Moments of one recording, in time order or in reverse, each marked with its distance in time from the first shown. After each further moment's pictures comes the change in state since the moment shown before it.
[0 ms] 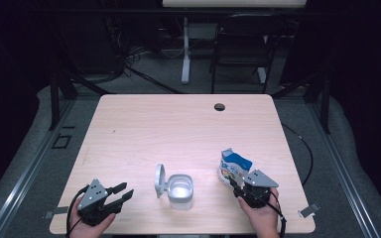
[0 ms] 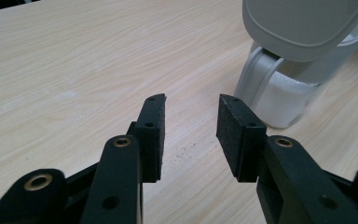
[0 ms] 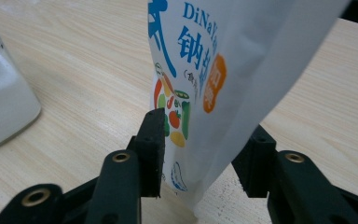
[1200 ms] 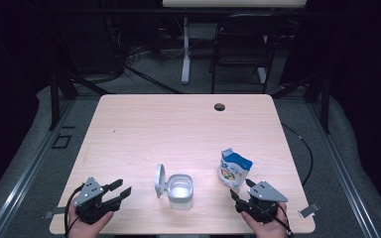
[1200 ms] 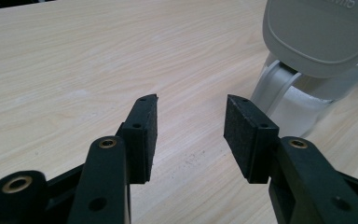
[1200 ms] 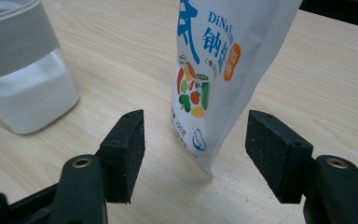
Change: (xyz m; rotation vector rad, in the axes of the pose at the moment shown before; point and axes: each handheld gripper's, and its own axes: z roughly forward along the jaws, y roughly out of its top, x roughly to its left) left arm 0.007 -0.002 -0.001 -0.024 0.015 -0.058; right arm 0.016 -0.005 -0.041 -0.005 0.001 0.007
